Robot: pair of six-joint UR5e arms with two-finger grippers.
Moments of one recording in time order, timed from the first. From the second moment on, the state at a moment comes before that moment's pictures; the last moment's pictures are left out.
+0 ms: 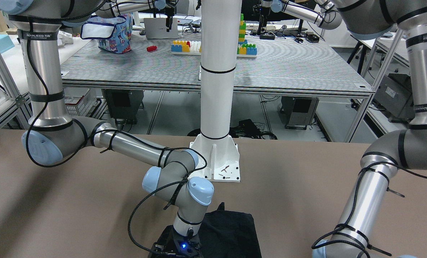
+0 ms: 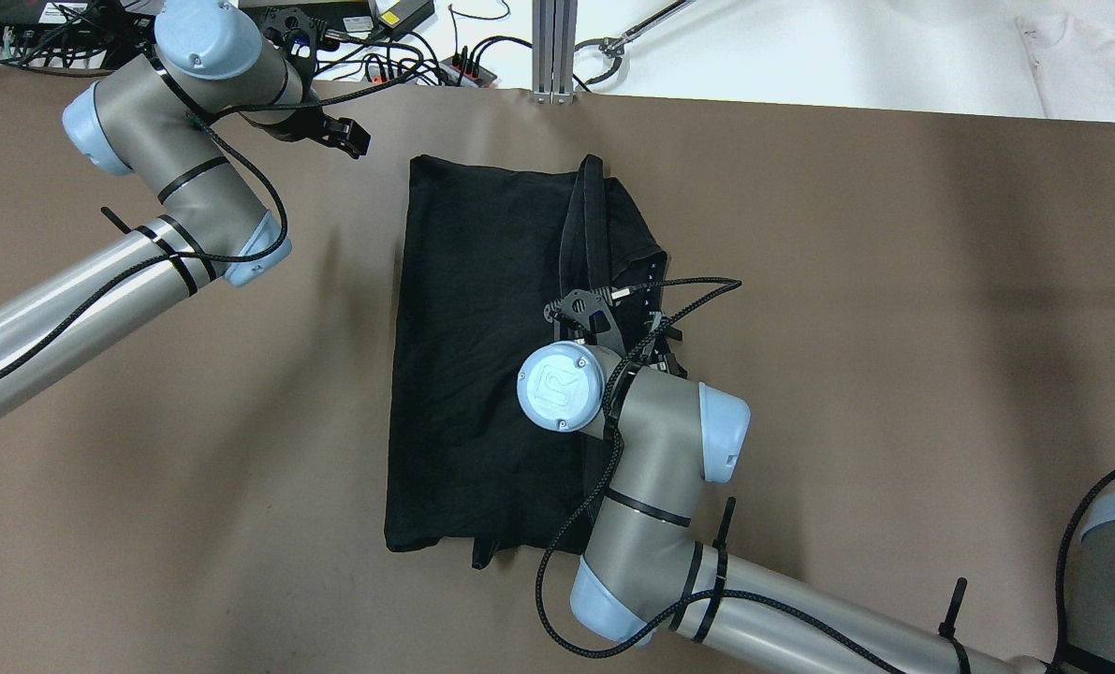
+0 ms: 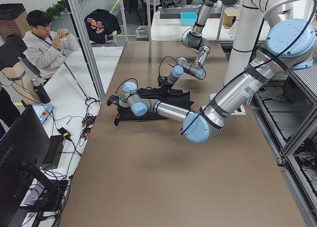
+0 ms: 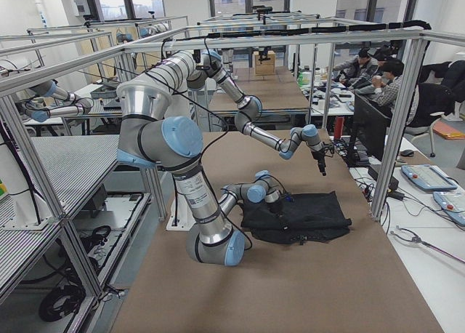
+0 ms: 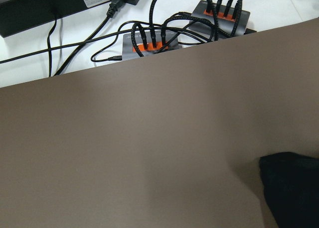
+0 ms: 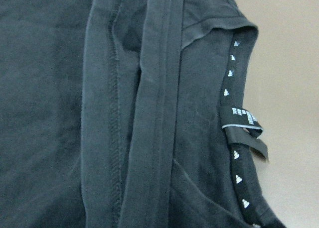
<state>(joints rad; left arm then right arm) -1.00 -2.41 -1.01 -2.15 -1.89 -0.71 0.47 -0.79 1.45 -1.66 1.39 1.02</state>
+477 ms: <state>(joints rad) -1.00 -2.41 -1.01 -2.15 -1.89 -0.72 0.56 -0.90 1.50 -1.63 1.51 0.88</state>
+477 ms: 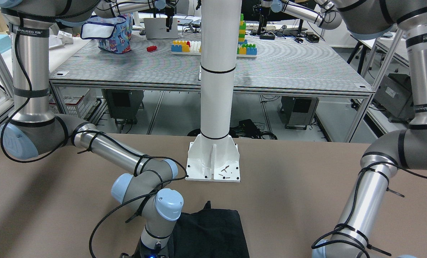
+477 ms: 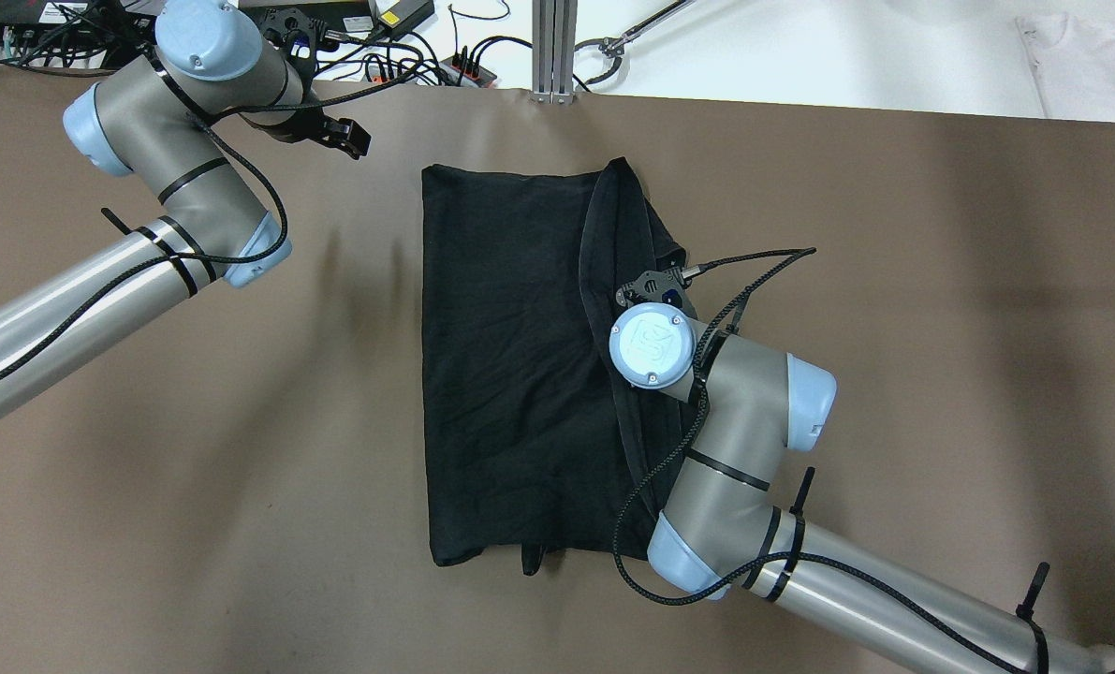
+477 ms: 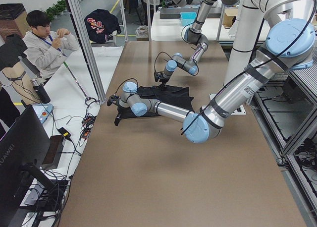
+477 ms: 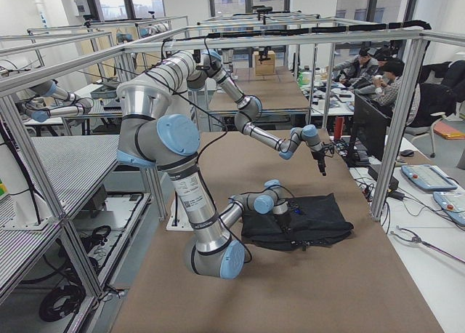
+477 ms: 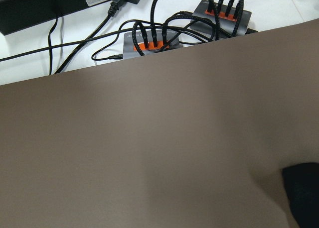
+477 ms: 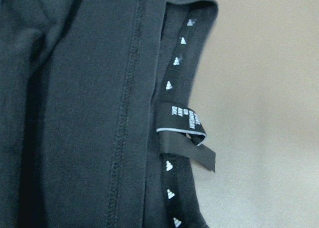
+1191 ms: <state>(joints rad) -0.99 -2.41 -1.01 -2.15 -1.89 -0.72 0.53 -0.92 1.73 -1.65 1.67 0.98</state>
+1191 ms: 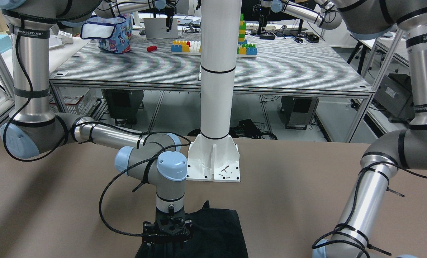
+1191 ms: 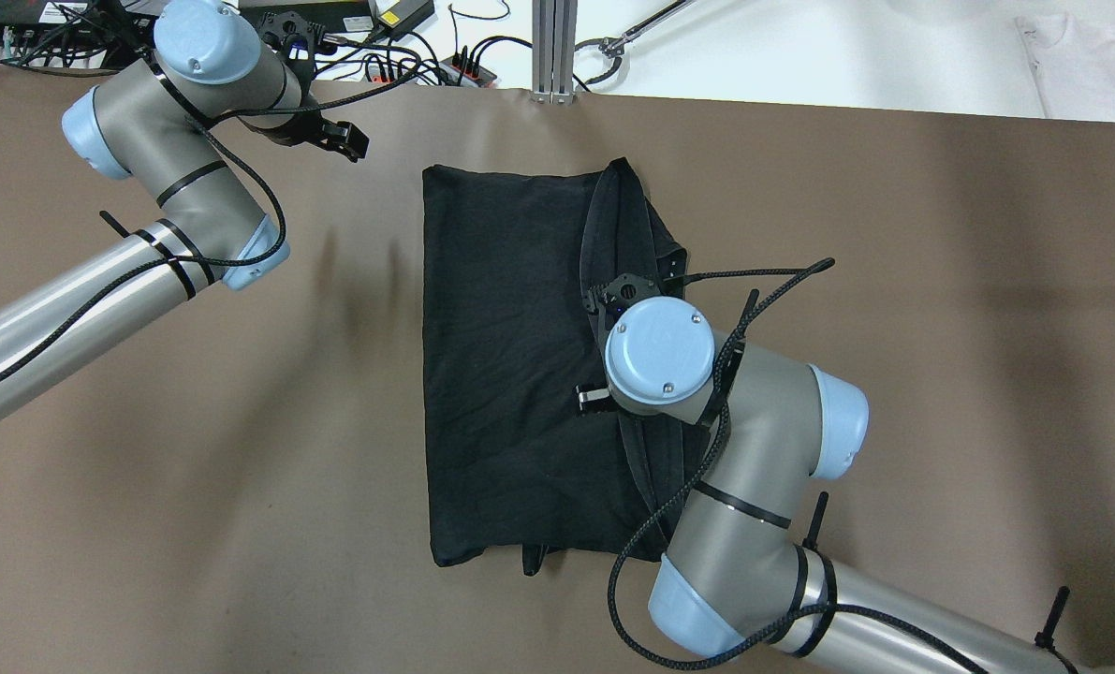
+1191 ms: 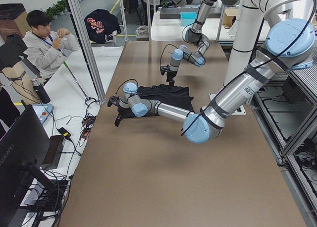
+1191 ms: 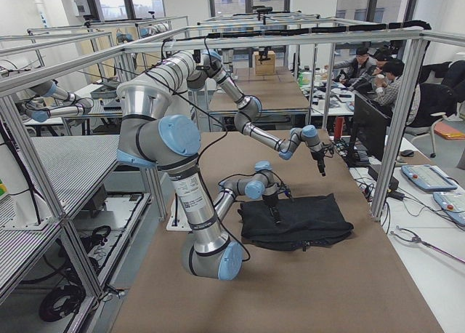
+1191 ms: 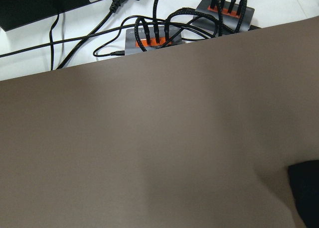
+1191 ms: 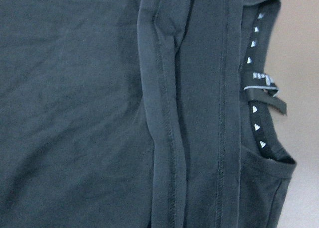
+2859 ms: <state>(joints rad) -0.99 -2.40 -1.01 -2.15 -1.88 -0.72 0.38 -1.06 1.88 -1.77 1.51 0.87</state>
